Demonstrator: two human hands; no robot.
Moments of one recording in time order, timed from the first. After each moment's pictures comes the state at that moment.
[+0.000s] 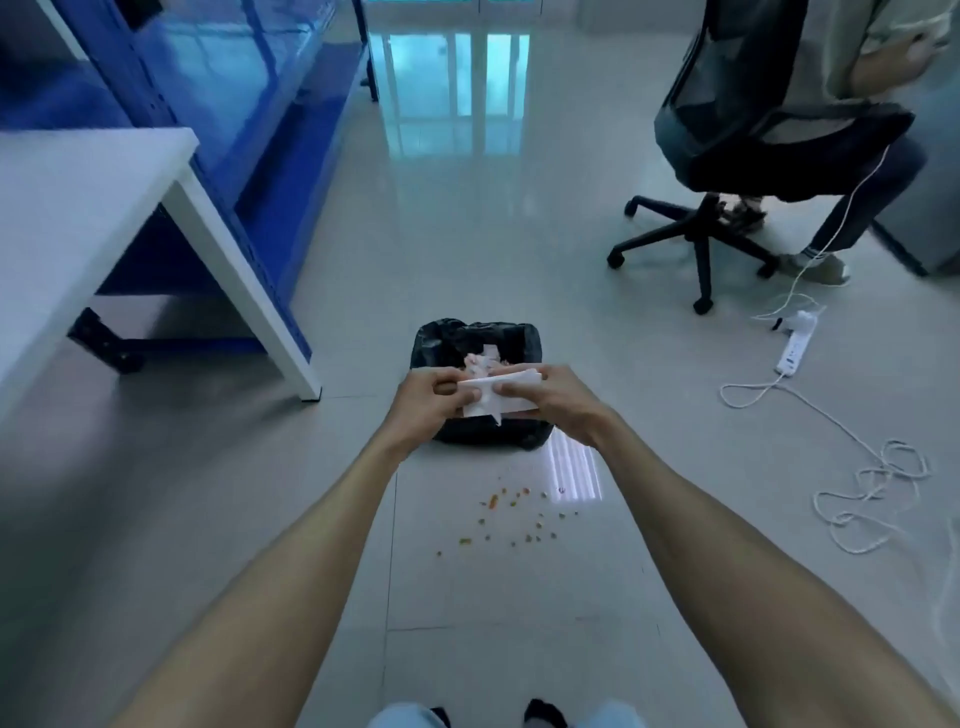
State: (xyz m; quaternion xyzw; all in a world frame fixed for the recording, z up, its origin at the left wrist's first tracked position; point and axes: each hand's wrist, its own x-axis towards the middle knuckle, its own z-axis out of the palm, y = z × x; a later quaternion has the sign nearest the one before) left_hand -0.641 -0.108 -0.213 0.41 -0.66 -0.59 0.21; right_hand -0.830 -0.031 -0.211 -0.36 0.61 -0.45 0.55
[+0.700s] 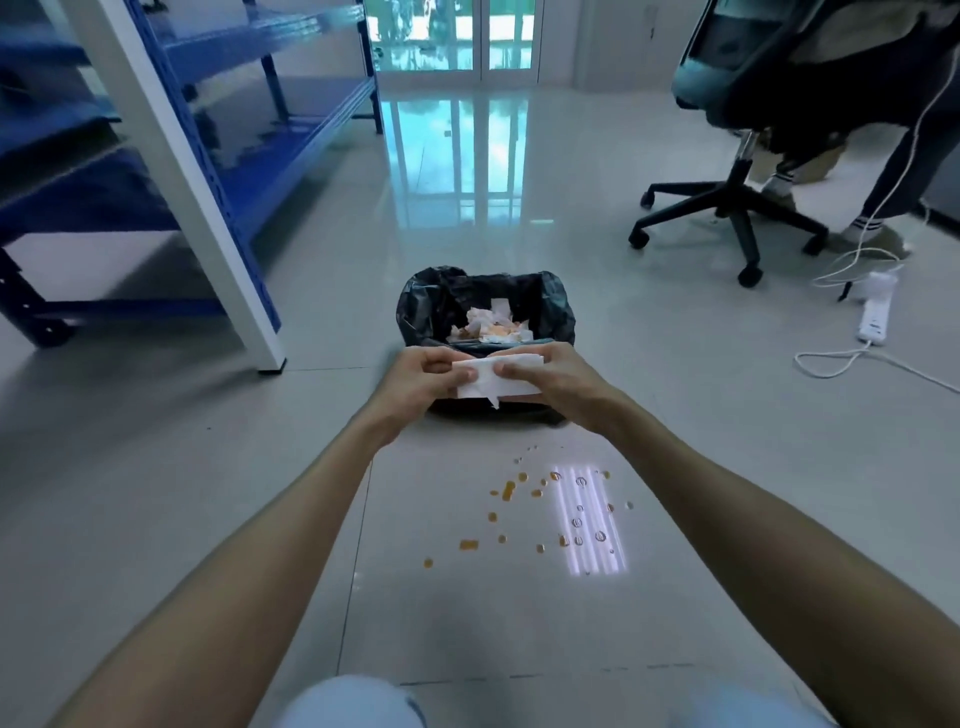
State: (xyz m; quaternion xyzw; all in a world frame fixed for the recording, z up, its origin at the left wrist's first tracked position) left_hand -0.626 -0.123 -0.532 0.33 -0.70 -0.57 0.28; right_hand -0.820 -0.038 -0.529 -0.48 0.58 -0.47 0.46
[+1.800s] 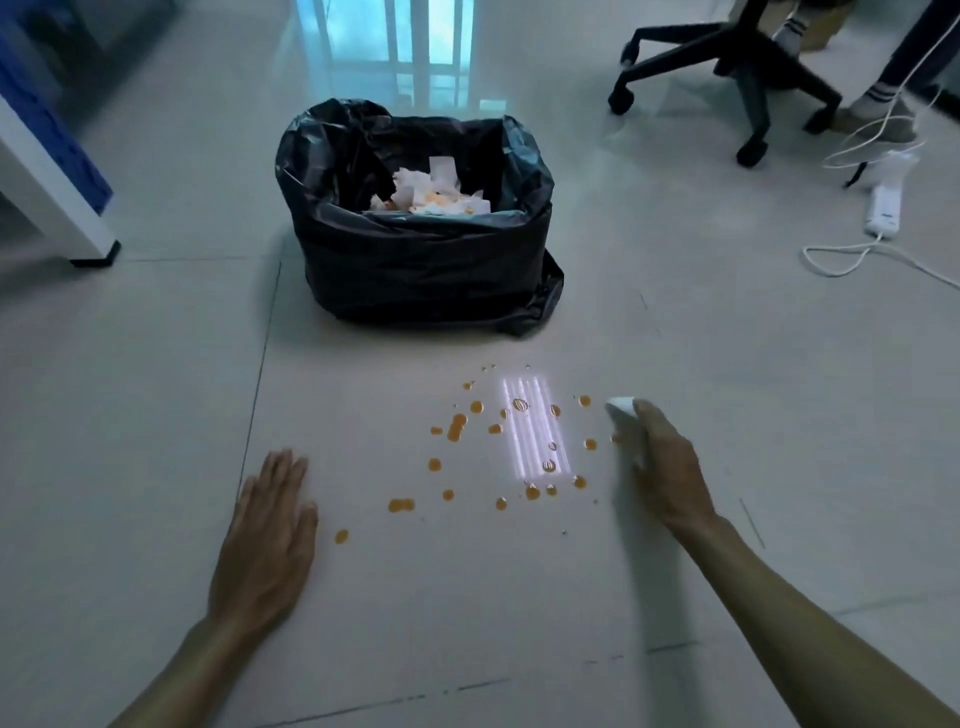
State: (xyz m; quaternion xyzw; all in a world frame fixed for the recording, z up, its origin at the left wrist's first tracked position) left_hand -0.527 -0.094 -0.861 0.50 -0.84 -0.18 0.10; right_hand -0.939 0.074 -0.796 -0.41 0.87 -0.27 0.11
